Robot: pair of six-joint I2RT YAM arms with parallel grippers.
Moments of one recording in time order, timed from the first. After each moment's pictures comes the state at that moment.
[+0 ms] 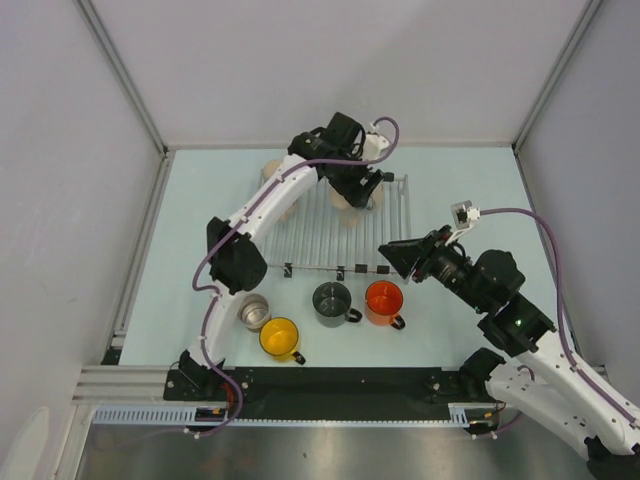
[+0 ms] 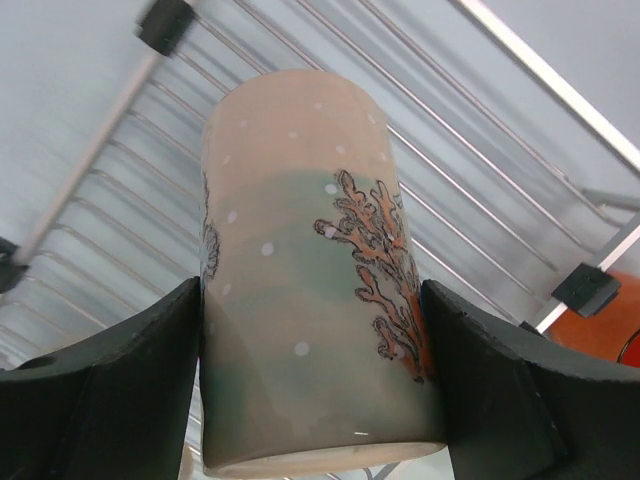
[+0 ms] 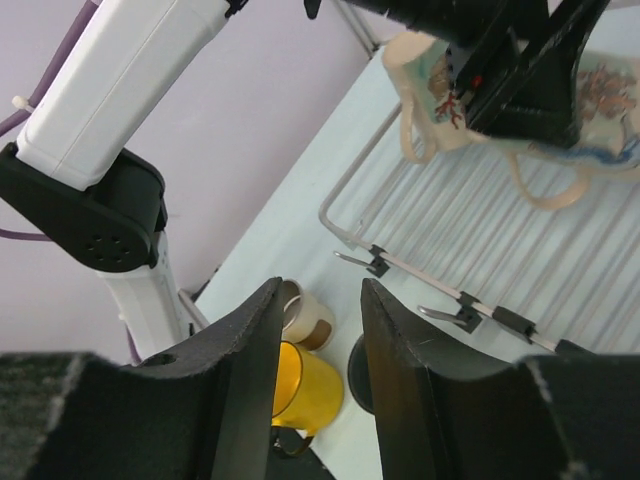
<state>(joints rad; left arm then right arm) -0.64 2.28 2.44 -1.05 0.20 0.24 0.69 0.62 0.70 -0.06 -0.11 0.64</state>
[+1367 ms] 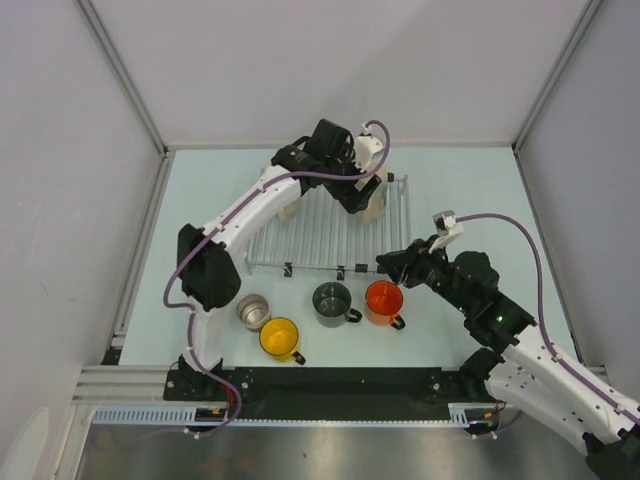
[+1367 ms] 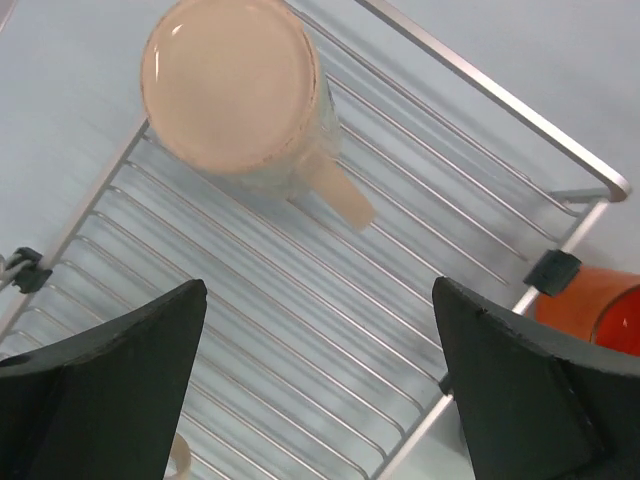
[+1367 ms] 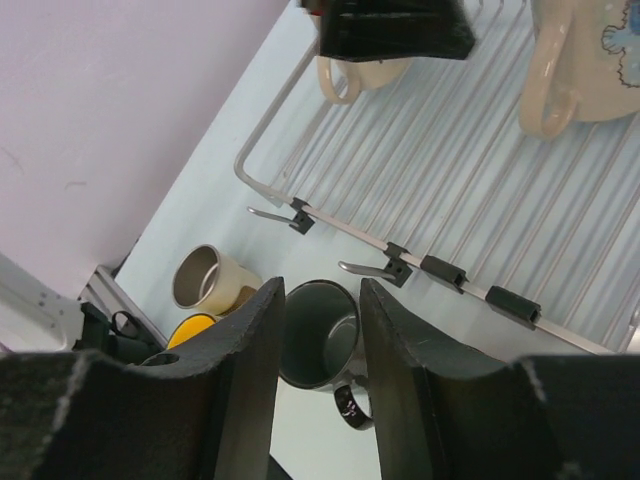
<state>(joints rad) -0.66 2.06 2.08 -0.79 0.22 0.27 0.69 0.65 0.58 -0.05 -0.04 0.57</state>
